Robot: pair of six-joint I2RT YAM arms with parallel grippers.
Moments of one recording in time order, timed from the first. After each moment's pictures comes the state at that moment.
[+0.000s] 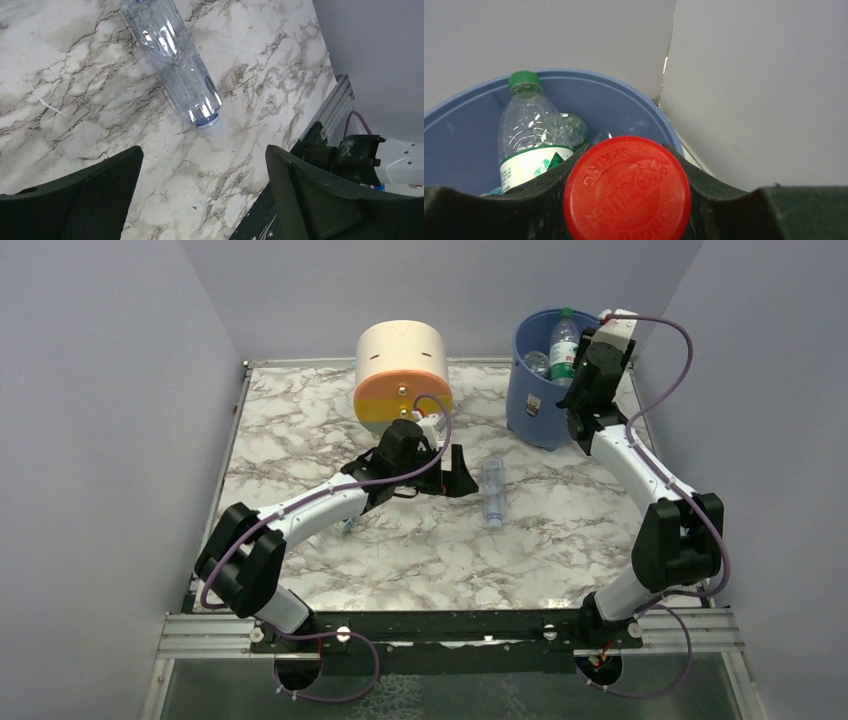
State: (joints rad) left arm -0.70 1.51 0.99 -0.04 0.38 -0.58; right arm 0.18 1.59 1.27 0.36 0.69 -0.09
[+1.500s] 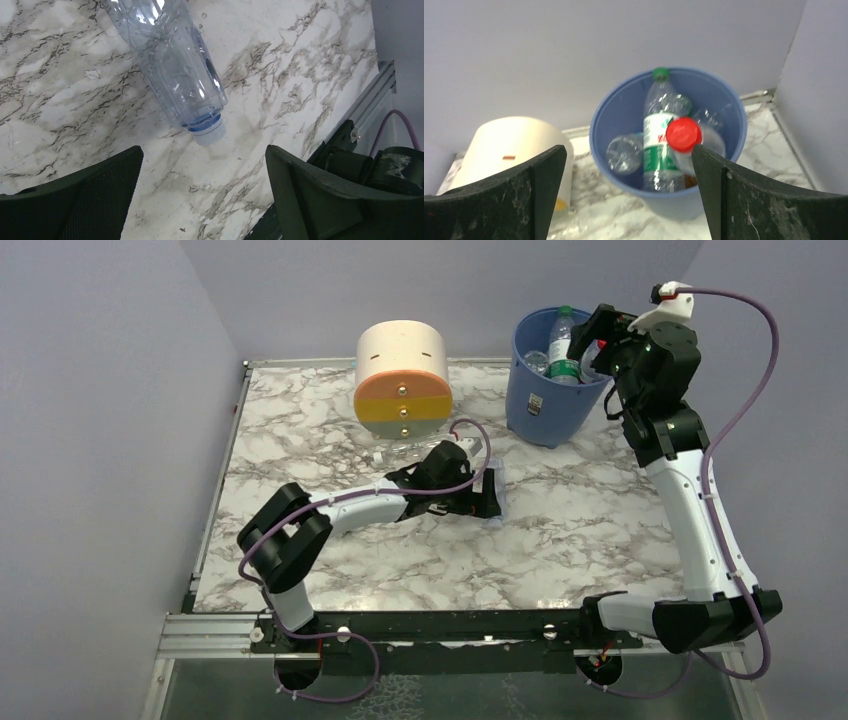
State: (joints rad) left arm -0.85 1.70 1.06 -0.04 0.23 -0.65; right arm 0.17 1.29 1.55 -0.27 0.22 0.23
